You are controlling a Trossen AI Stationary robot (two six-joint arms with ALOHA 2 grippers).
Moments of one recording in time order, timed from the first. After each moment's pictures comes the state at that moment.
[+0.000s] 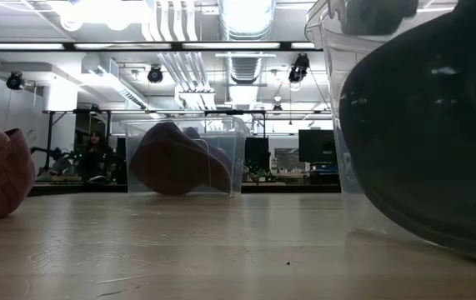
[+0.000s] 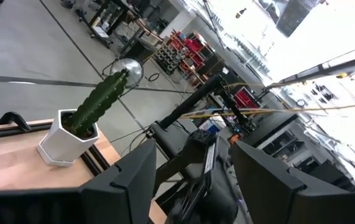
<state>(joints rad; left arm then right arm) -0.25 1.33 1.75 -0.35 -0.66 -0.81 0.28 1.72 1.60 -1.21 -0.42 0.47</state>
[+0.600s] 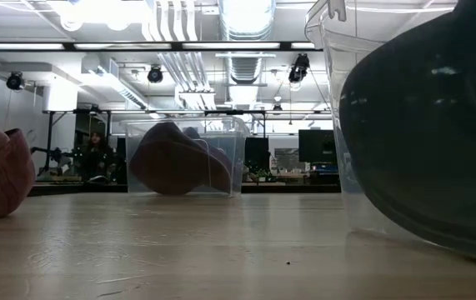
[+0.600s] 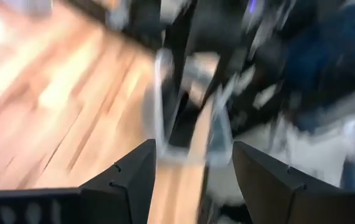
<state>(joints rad) -0.25 1.36 1.75 -0.87 -0.07 -0.72 0.28 1.66 1.80 -1.19 -0.23 0.47</state>
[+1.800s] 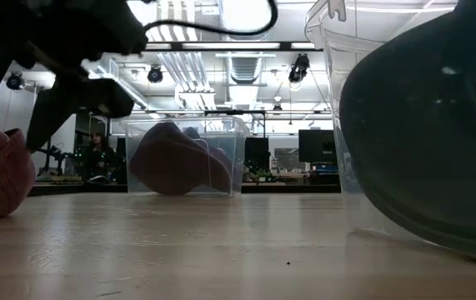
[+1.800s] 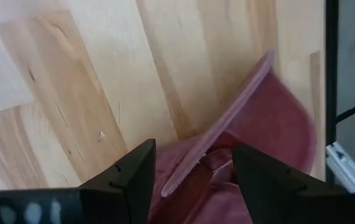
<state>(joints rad) -0.33 1.63 1.15 -0.91 0.37 -0.08 0.28 1.66 1.81 -1.19 -0.21 0.55</state>
